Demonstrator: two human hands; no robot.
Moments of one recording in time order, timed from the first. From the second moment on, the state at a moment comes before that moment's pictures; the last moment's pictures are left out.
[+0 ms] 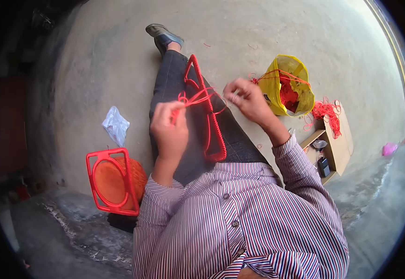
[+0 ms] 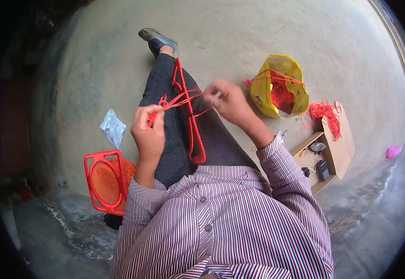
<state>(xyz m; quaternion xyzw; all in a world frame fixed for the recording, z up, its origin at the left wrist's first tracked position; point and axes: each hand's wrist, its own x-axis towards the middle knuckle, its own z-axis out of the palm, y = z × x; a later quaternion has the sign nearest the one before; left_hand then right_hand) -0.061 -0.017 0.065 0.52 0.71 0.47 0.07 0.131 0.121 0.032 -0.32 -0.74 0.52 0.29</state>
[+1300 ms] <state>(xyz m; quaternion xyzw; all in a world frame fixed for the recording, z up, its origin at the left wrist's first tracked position) -0.021 -0.011 0.010 0.09 0.49 0.56 0.66 0.158 0.097 0.038 -0.42 -0.44 0.75 0.25</state>
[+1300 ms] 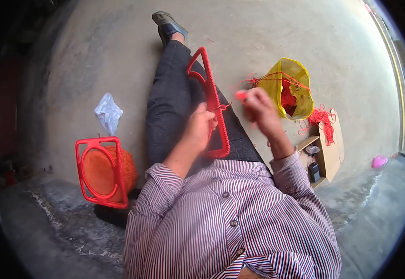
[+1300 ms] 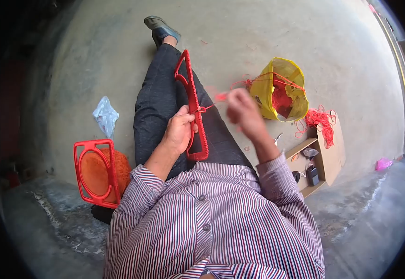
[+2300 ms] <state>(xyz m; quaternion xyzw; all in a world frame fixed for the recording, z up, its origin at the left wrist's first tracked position) -0.031 -0.031 0.030 0.23 0.68 0.42 0.56 0.125 0.077 0.010 -0.26 -0.60 0.74 0.14</state>
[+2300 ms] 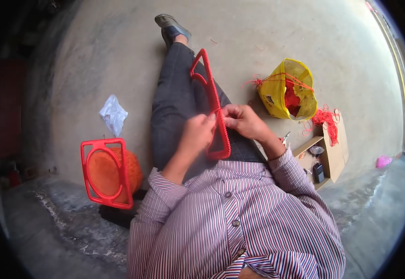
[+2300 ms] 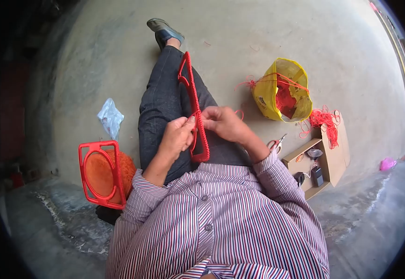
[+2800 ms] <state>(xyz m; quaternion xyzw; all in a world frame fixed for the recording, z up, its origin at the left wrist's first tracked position) -0.037 0.004 0.096 0.17 0.50 0.59 0.61 0.157 0.117 0.104 -0.31 -0.55 0.67 0.39</state>
